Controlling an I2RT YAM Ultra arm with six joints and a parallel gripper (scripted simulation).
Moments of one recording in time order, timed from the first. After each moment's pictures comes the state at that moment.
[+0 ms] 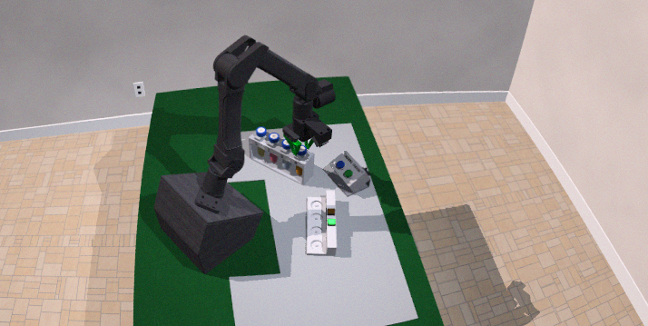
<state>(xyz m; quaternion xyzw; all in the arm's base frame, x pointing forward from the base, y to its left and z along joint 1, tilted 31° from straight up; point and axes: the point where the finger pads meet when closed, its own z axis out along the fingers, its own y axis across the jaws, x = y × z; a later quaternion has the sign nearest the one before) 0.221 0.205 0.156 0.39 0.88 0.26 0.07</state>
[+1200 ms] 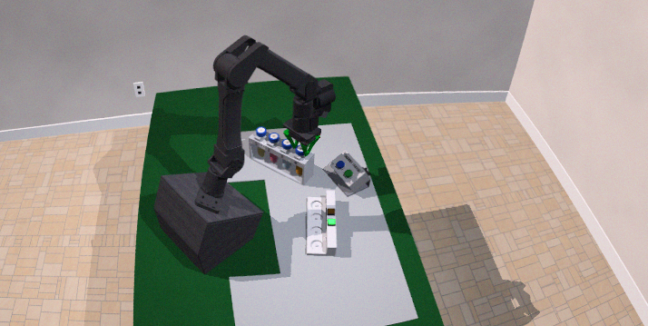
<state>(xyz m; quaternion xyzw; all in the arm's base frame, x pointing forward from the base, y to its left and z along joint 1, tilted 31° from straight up) 0.221 0.205 0.155 -0.41 0.87 0.11 0.24</state>
